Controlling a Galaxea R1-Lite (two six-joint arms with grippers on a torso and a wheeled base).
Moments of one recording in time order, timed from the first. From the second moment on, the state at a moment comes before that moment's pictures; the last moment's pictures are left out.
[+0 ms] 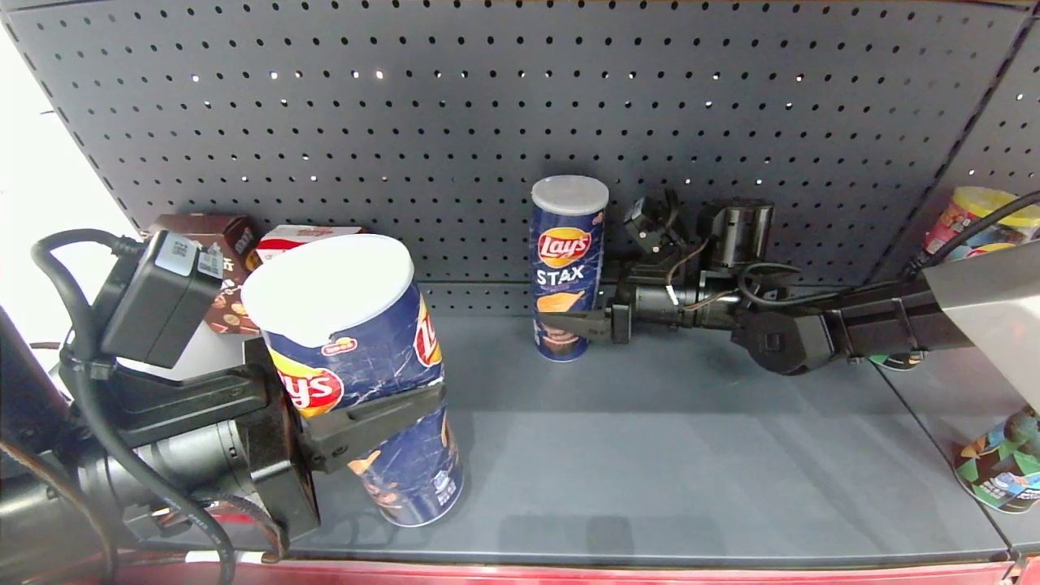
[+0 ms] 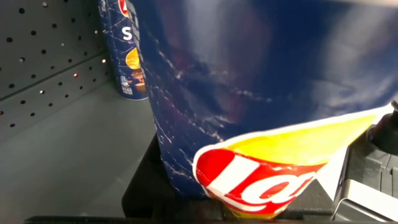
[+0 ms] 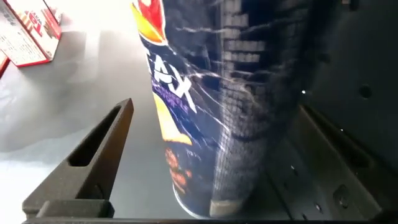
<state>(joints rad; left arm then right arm) -0.49 1.31 -0.49 -0.79 -0.50 0.00 0.45 2.14 -1.48 -0.58 0.79 -0.25</state>
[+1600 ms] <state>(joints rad) -0.46 1.31 -0.48 -0.80 -0.50 0.01 0.52 1.85 -1.02 -0.74 0.68 -0.25</state>
